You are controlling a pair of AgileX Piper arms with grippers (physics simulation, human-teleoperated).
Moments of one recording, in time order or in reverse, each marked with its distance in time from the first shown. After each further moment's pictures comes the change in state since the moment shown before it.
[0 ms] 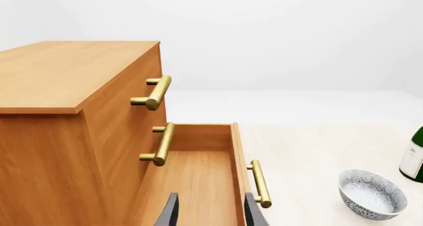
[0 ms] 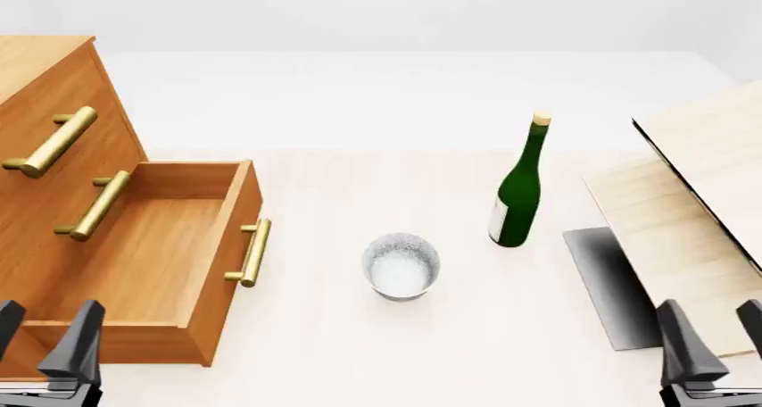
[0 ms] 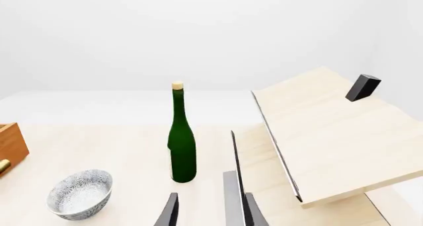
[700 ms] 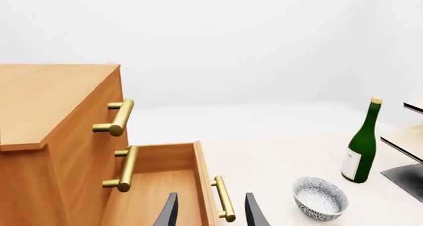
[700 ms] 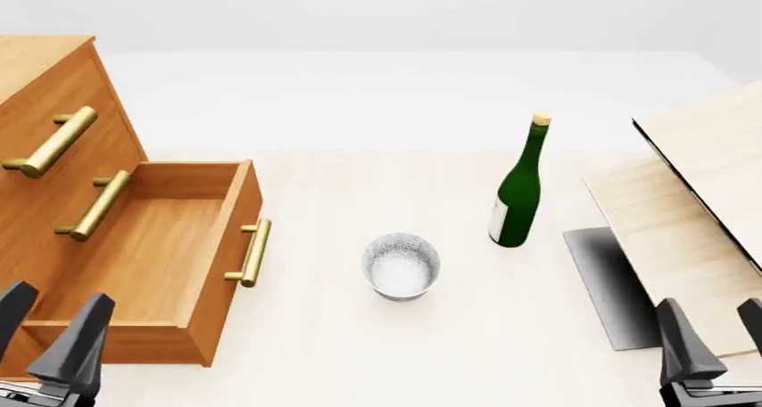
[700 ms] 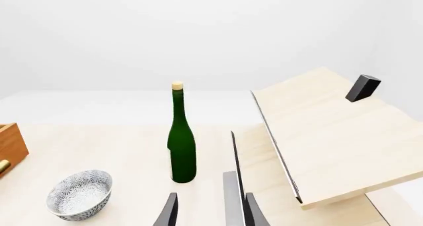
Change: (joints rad) left arm -0.172 -0.001 -0.076 0.011 -0.032; right arm -0.001 0.014 -0.002 -0.011 0.000
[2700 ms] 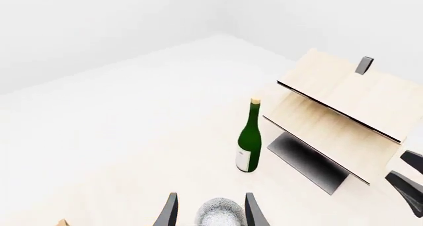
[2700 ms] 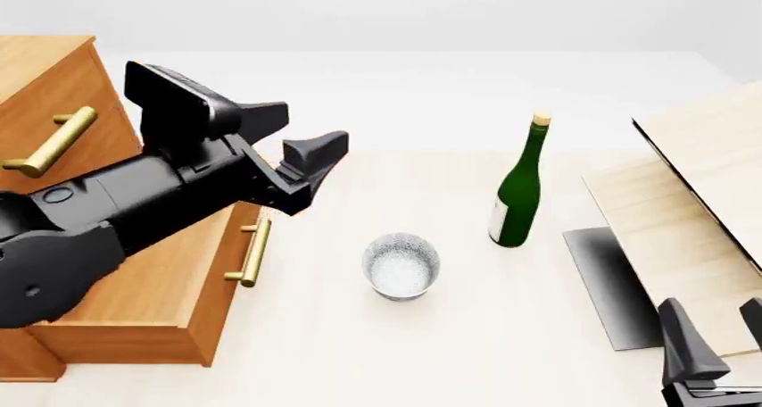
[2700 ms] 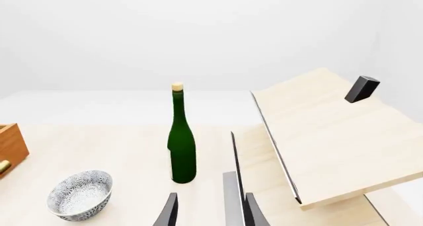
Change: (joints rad) left arm -0.509 1.092 -0.795 -0.017 0.032; right arm 0.000 -0.011 -0.011 0.022 0.000
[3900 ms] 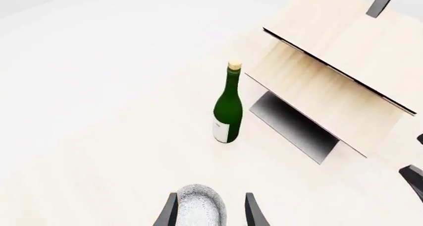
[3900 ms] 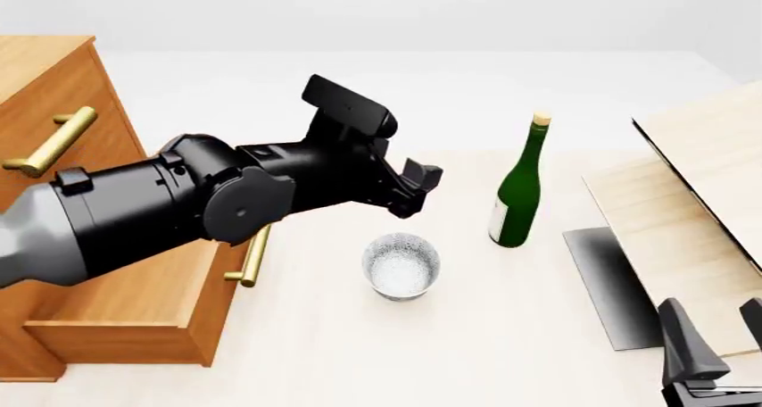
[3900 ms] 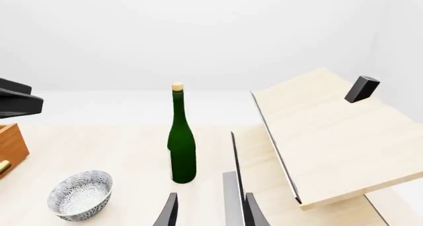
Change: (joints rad) left arm -0.097 0.403 -0.300 0.186 -0.021; right arm 0.000 0.000 0.000 0.000 0.000
